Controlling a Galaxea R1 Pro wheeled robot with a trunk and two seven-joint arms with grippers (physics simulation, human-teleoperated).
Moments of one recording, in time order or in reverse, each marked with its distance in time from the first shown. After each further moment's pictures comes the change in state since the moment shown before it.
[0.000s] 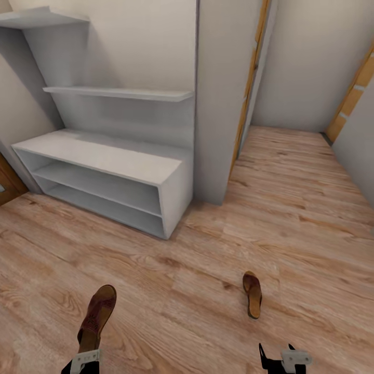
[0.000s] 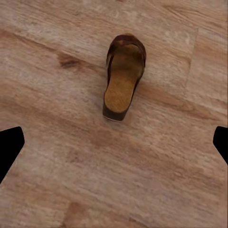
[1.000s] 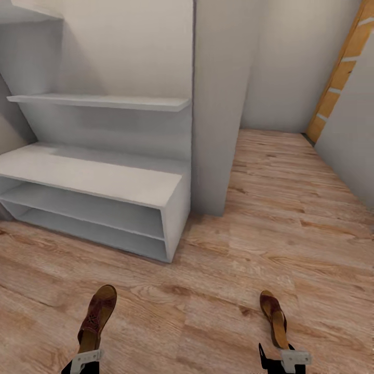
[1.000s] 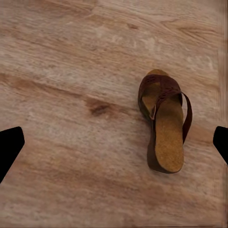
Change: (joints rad) left arm 0.000 0.000 0.000 0.002 -0.002 0.000 -0.001; right arm 0.000 0.002 0.000 -0.001 -0.001 0.000 0.000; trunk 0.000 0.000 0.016
